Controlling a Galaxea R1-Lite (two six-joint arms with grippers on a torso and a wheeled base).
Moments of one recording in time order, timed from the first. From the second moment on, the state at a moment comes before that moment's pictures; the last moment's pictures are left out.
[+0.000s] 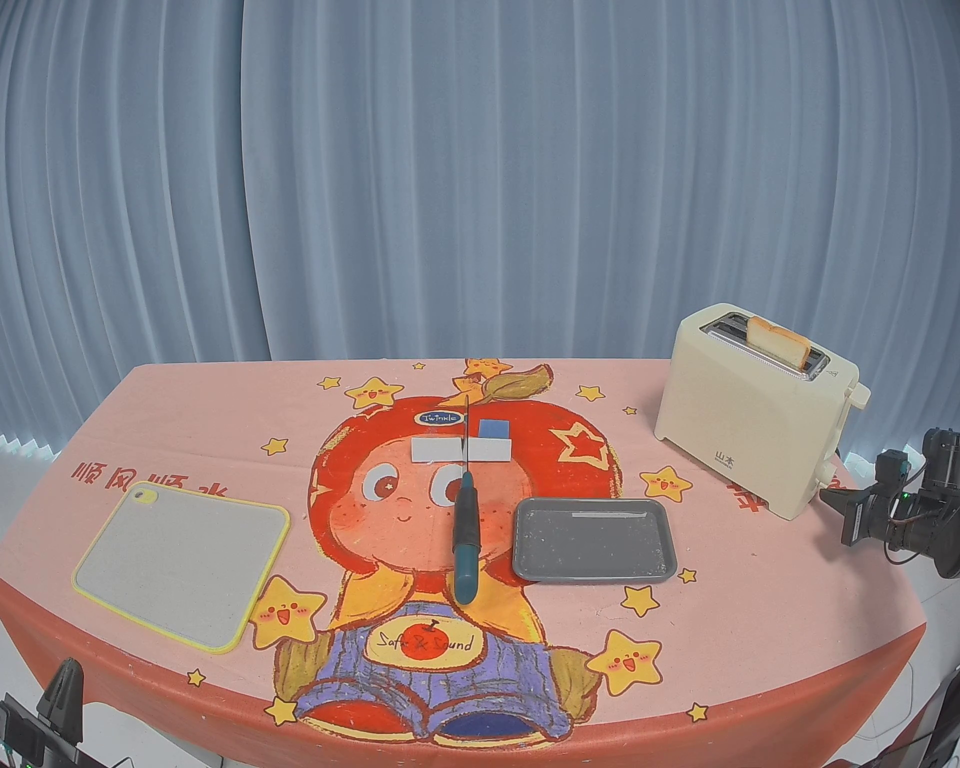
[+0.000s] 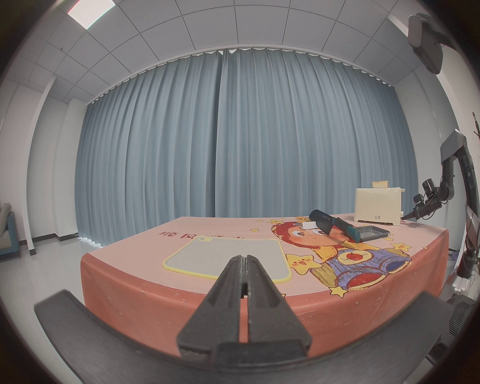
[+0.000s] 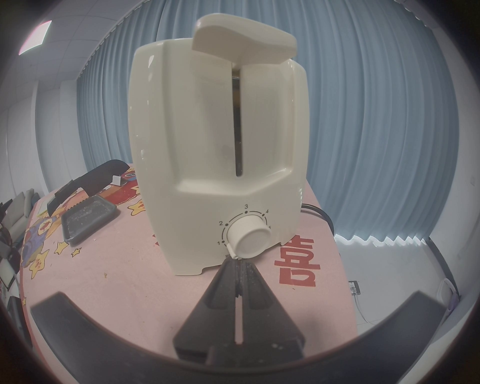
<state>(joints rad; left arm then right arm) 0.00 0.02 -0.02 0.00 0.01 0.01 -0.30 1.84 -0.42 -0.85 0.49 -0.27</state>
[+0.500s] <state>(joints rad) 0.00 0.02 -0.02 0.00 0.01 0.01 -0.28 1.82 -0.41 -0.85 0.49 -0.26</state>
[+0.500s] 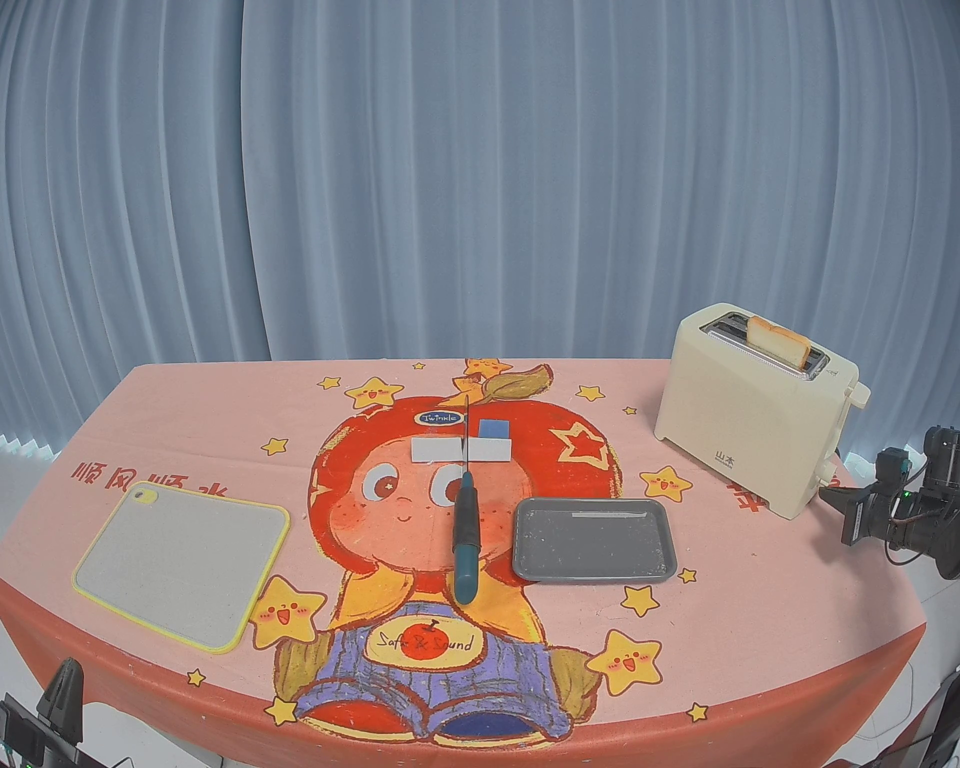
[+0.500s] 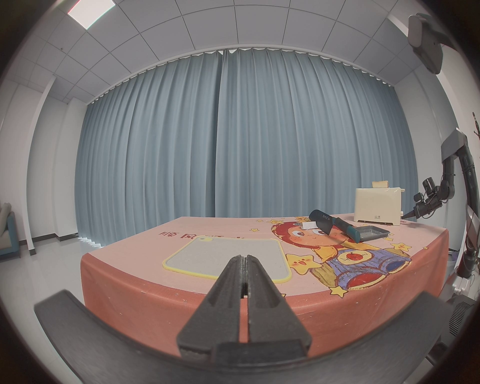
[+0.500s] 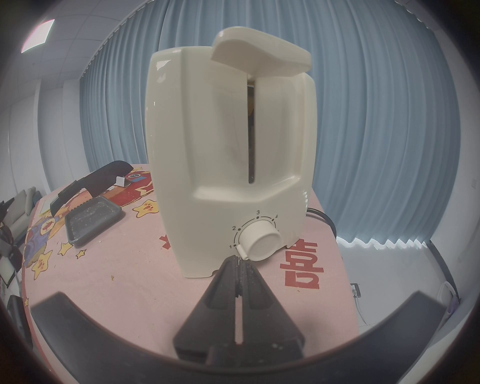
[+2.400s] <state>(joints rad) 0.00 0.02 -0.02 0.00 0.01 0.01 -0.26 1.53 -0.52 -0.84 0.49 -0.23</state>
